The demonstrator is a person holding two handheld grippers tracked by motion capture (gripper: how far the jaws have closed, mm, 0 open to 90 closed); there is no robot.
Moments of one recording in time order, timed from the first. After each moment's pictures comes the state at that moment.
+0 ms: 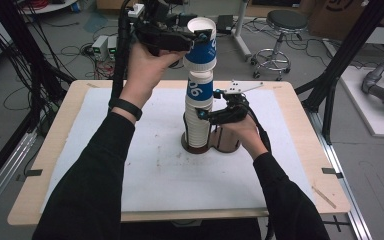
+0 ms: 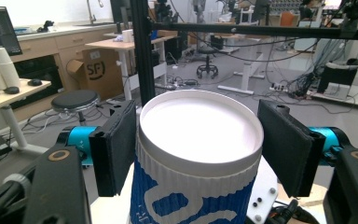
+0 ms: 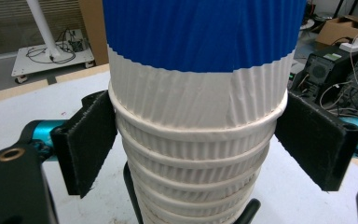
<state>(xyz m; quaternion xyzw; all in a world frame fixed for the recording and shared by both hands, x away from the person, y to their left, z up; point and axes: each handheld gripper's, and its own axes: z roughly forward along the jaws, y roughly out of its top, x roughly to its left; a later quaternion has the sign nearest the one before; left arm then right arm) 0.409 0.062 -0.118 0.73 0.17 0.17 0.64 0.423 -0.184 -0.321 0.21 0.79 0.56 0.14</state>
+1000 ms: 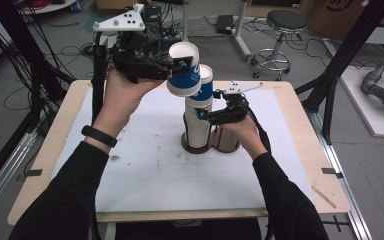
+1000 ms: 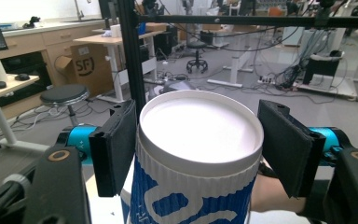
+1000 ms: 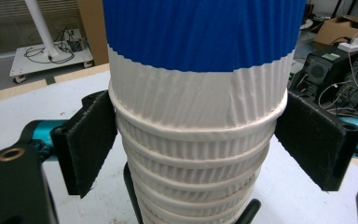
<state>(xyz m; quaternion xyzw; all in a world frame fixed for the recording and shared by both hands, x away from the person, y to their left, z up) 0.361 0.101 -0.148 0.74 0.15 0.15 0.64 0.422 -0.183 -0.320 0.21 0.79 0.56 0.14</state>
